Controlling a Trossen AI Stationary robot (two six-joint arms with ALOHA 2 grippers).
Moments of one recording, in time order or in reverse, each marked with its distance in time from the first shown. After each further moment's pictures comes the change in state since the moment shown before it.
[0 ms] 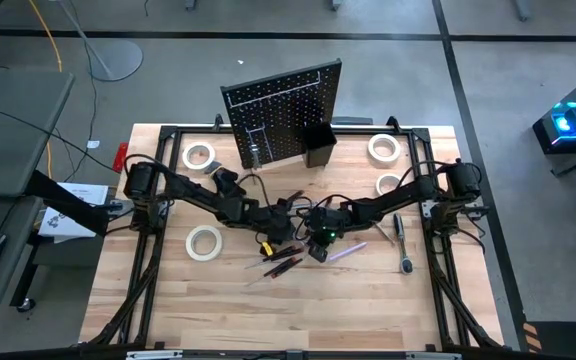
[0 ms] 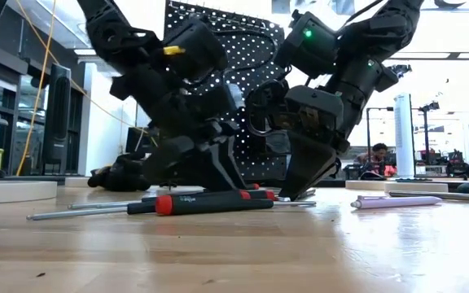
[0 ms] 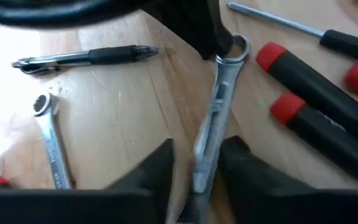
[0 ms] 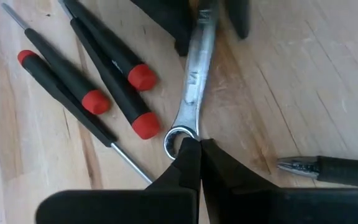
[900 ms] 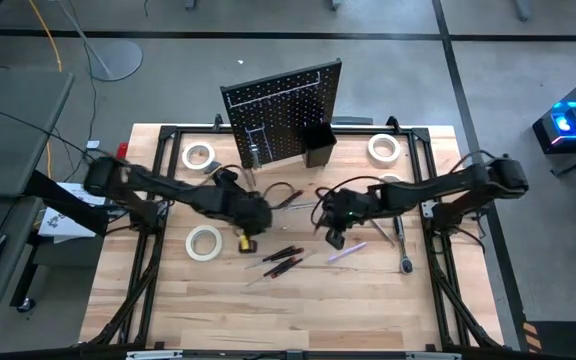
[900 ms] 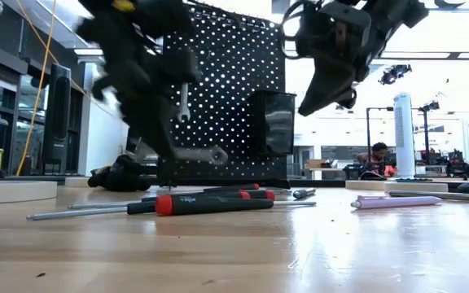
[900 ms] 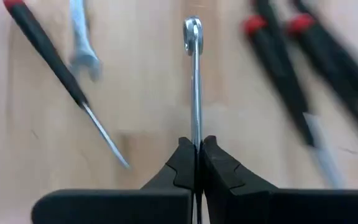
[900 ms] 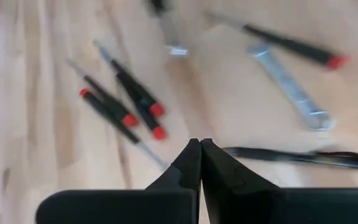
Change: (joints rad) left arm -0.028 -0.365 -0.029 -0.530 0.027 -0.465; right arm 0.000 -0.402 0.003 -0.283 0.161 -0.078
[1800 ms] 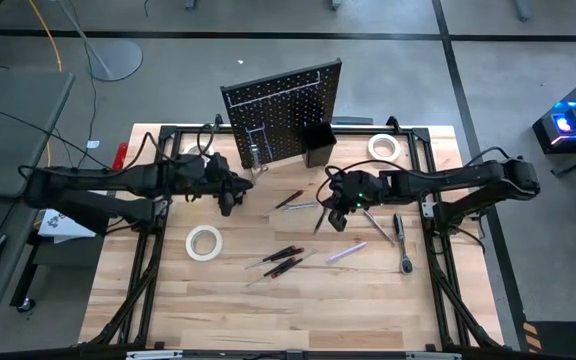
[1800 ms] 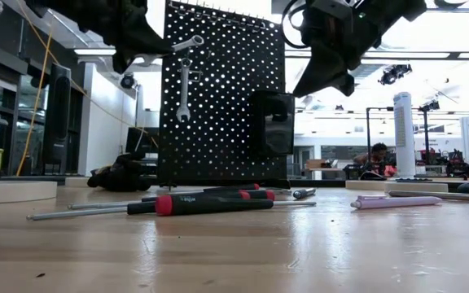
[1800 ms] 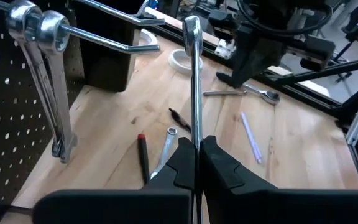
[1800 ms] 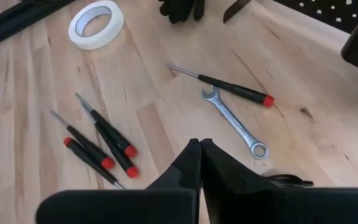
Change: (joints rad) left arm 0.192 -0.632 -0.216 0.261 -0.050 -0.312; right arm -0.100 -0.104 0.001 -0.004 0.041 -0.015
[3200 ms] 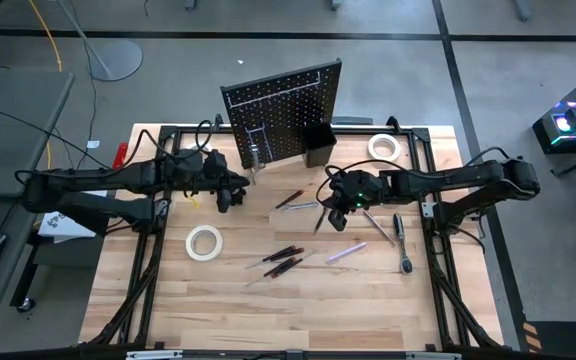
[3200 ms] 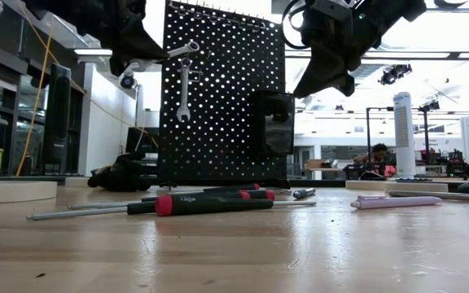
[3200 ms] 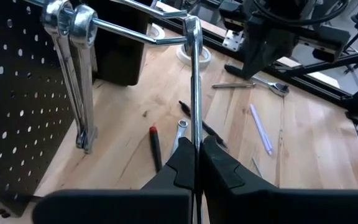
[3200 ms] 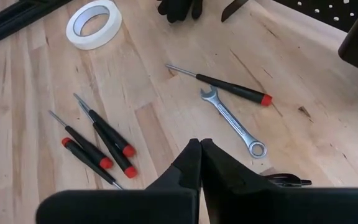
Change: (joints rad) left arm 0.064 -0.019 0.002 -0.058 0.043 0.044; right arm -0.005 0.000 0.000 -0.005 0.001 0.000
